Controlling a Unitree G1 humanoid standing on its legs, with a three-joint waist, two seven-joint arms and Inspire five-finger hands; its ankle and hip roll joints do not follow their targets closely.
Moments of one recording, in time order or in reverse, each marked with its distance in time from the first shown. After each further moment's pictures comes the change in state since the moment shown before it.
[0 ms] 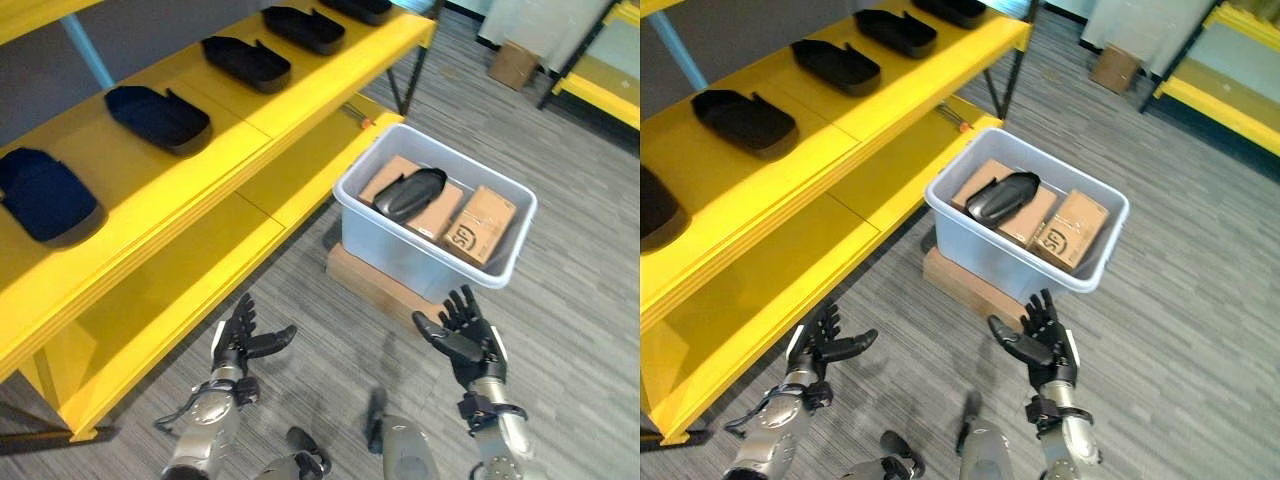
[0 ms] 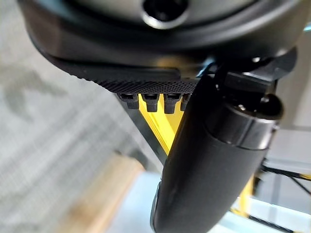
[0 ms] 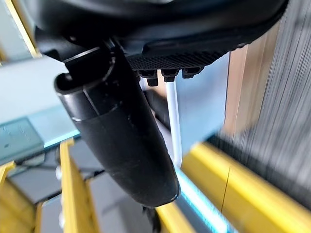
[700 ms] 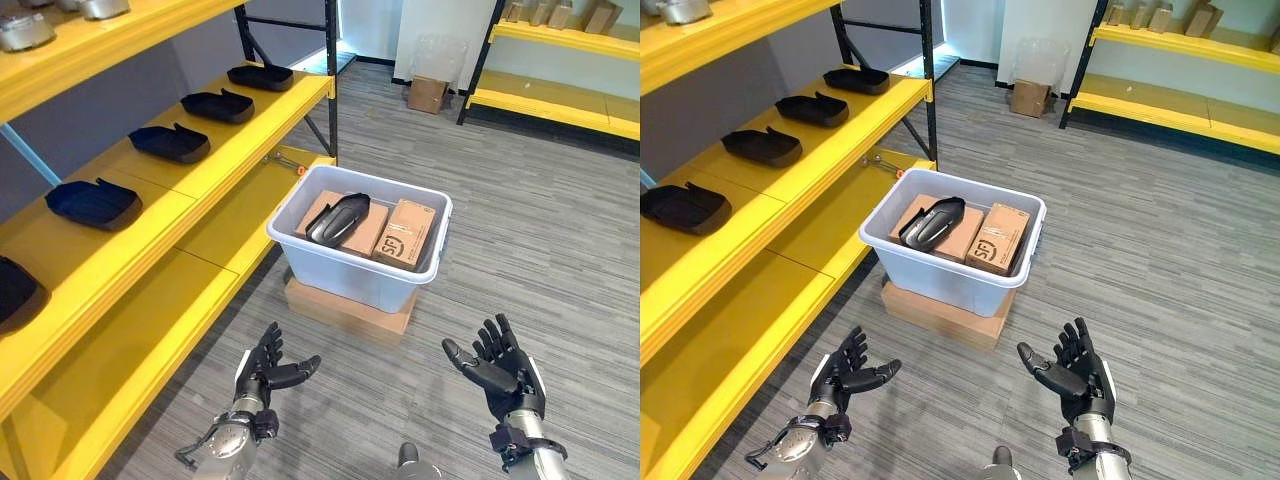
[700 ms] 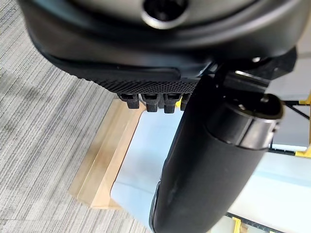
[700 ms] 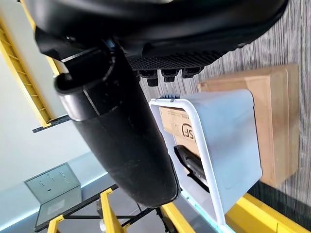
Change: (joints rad) left arm 0.148 -0.029 -0.090 -0.016 -0.003 -0.001 -0.034; right arm 0.094 -0.044 -0.029 -0.039 0.001 -0.018 0.019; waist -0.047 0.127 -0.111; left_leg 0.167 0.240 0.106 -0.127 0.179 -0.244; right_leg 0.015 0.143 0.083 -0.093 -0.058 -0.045
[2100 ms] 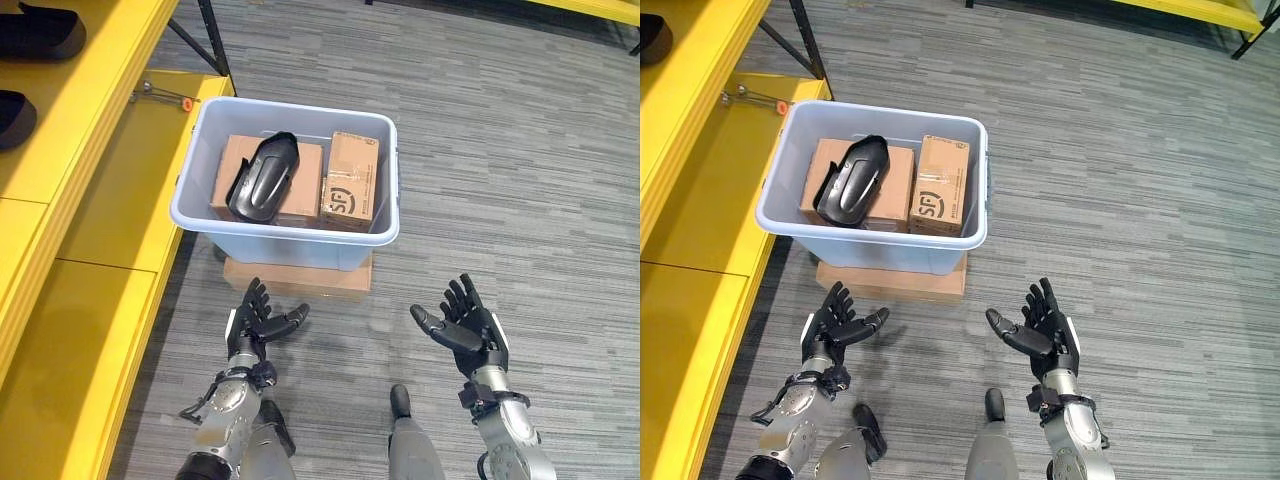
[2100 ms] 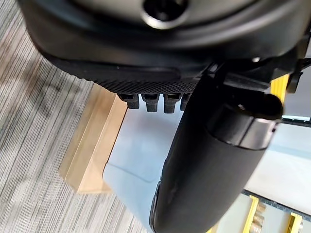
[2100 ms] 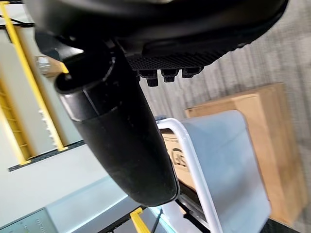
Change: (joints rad) left arm -0.215 0.006 0.044 0.026 -0.113 -0.049 0.094; right arm -0.239 -0.007 0.100 0.046 -0.018 0.006 -0.051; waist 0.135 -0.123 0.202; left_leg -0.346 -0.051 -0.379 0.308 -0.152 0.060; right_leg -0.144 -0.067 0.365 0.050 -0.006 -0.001
